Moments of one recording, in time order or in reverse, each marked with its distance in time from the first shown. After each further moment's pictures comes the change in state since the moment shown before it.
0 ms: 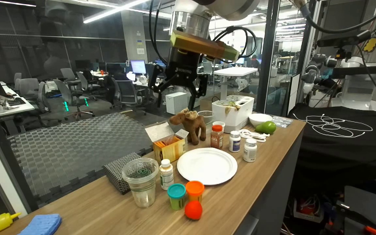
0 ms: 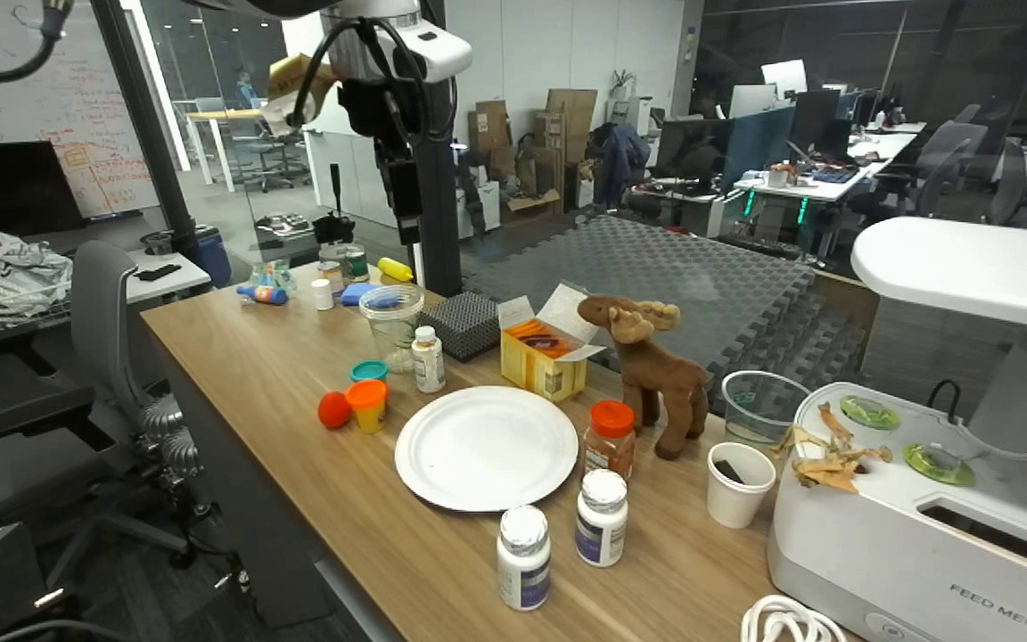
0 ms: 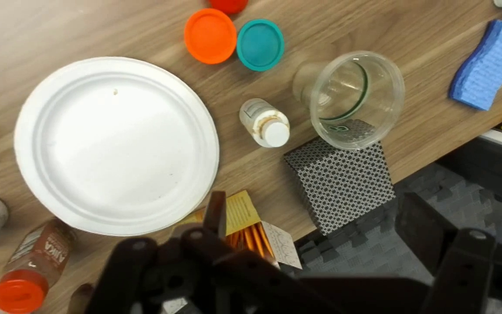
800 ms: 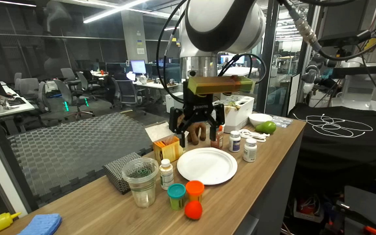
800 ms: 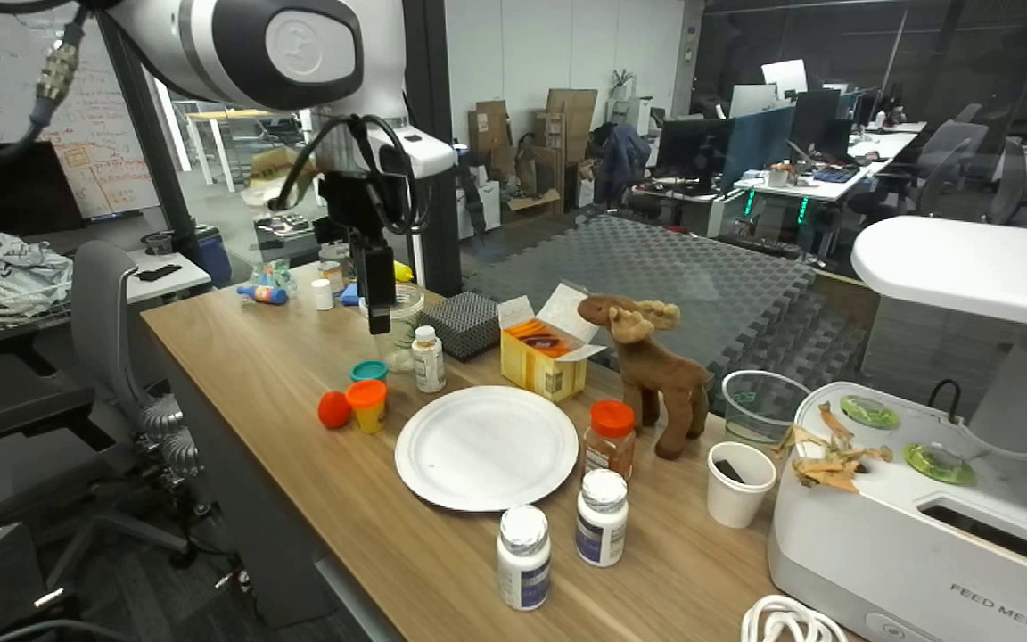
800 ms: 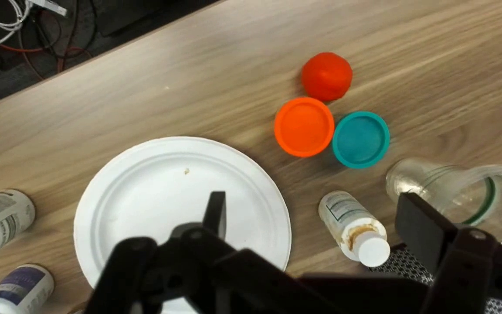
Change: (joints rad) arm 0.001 0.058 0.012 -0.110 -0.093 -0.043 -0.005
